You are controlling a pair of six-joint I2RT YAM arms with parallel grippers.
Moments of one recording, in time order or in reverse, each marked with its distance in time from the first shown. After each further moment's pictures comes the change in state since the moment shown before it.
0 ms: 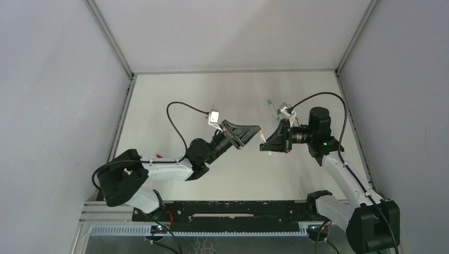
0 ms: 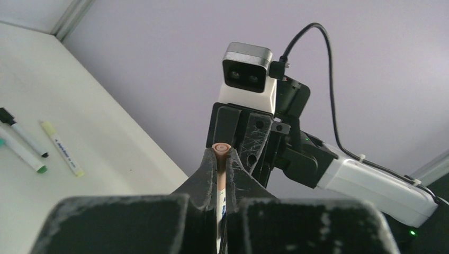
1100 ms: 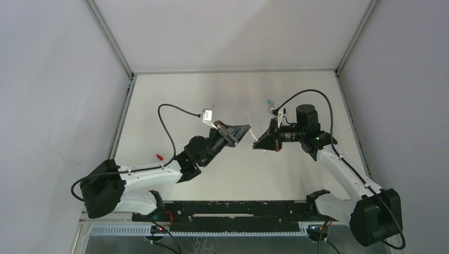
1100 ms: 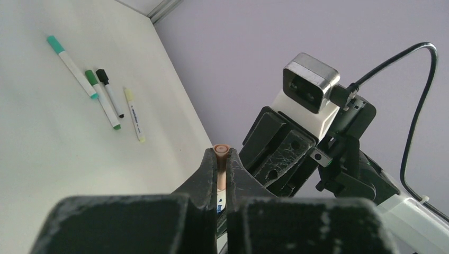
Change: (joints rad) left arm -0.004 -0.203 0.000 -0.433 -0.235 -0.077; right arm 0.118 0.079 0.094 -0.197 0.246 -0.262
